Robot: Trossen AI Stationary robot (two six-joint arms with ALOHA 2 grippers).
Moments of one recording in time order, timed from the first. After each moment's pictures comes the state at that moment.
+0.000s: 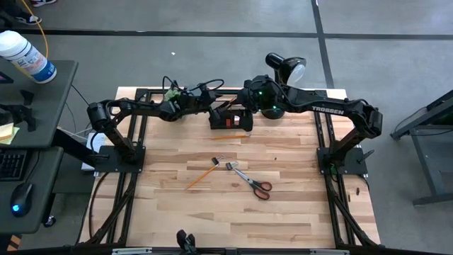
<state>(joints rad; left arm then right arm) 0.64 1.66 0.82 0.47 0.07 0.12 -0.33 1.58 1.36 -0.32 -0.14 -0.16</state>
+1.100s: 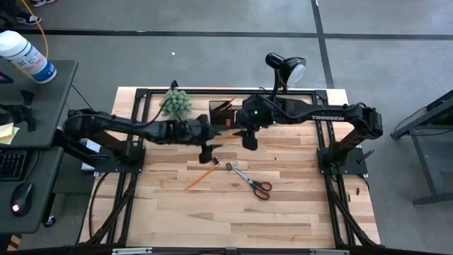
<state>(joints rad) 0.15 1.38 0.82 -0.03 -0.14 0.02 -0.17 1.58 1.36 -0.52 -0.11 -0.10</state>
